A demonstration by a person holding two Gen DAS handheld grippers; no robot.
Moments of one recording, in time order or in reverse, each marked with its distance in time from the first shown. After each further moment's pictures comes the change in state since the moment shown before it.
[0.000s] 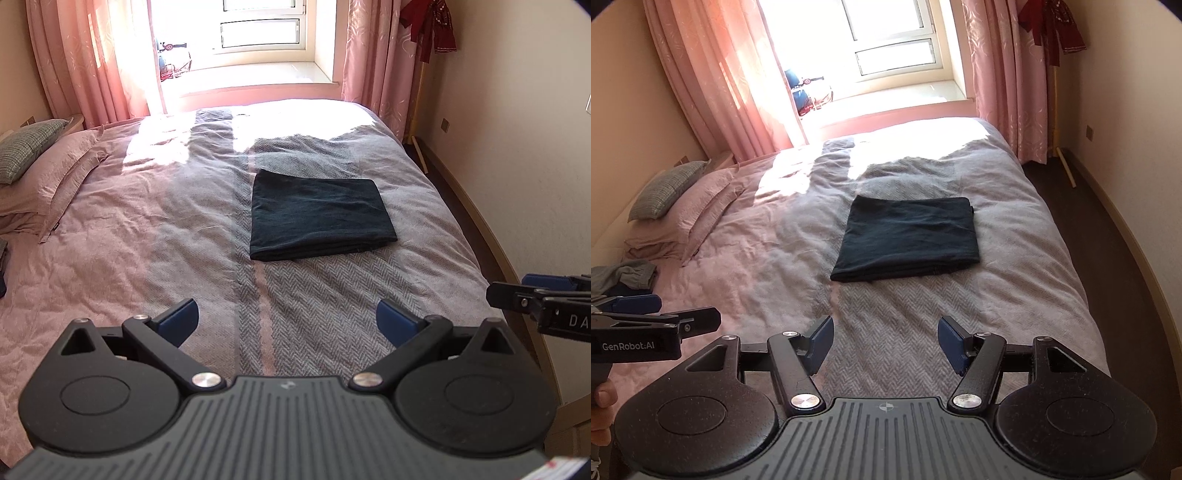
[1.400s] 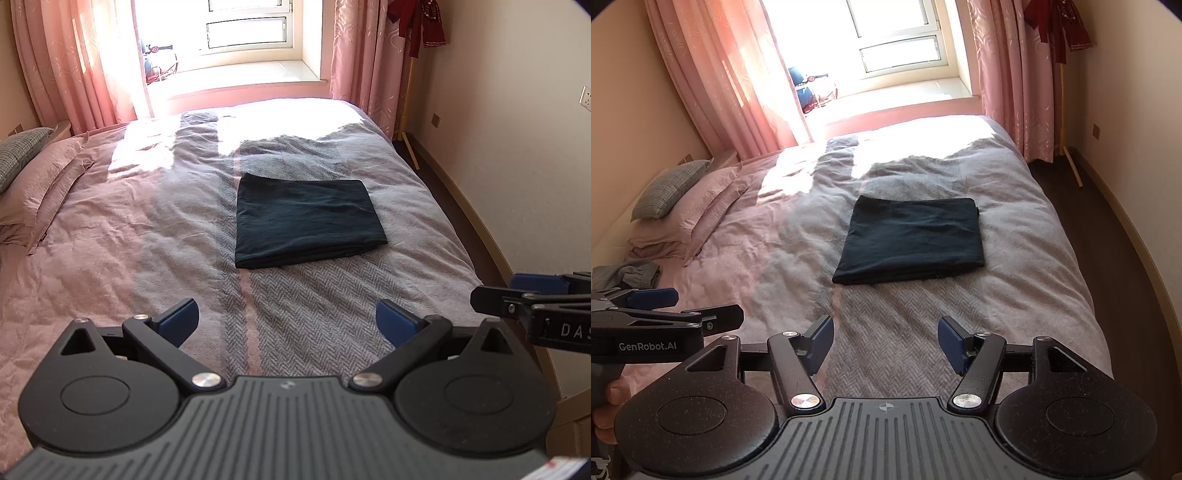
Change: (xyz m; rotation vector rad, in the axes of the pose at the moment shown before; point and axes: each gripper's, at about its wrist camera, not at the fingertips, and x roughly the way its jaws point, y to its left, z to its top) left arm 0.019 -0.014 0.014 0.034 0.004 -0.024; right arm 0.013 -0.002 0.009 -0.007 0.008 0.019
